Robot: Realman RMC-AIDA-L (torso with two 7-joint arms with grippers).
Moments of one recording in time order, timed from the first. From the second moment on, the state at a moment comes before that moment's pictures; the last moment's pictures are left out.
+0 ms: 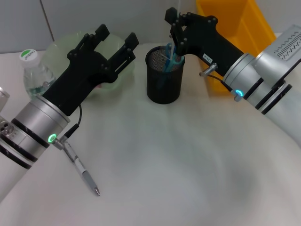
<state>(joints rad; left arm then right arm) -0.32 -2.06 2.04 0.72 0.02 1.03 -0.67 0.79 2.09 -0.50 0.07 -1.27 -1.32 0.39</state>
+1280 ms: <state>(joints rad) -0.32 -2.06 1.96 0.71 0.20 1.03 -0.78 0.82 2.09 -0.50 0.07 -1.27 -1.07 0.48</state>
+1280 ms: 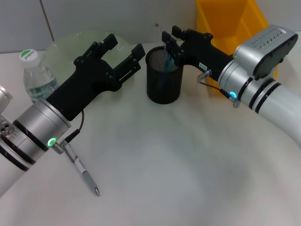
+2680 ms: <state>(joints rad) -0.28 -2.01 1.68 0.81 0.79 1.15 -1.16 0.38 1.97 -0.80 -0.74 -1.69 -1.74 1.46</state>
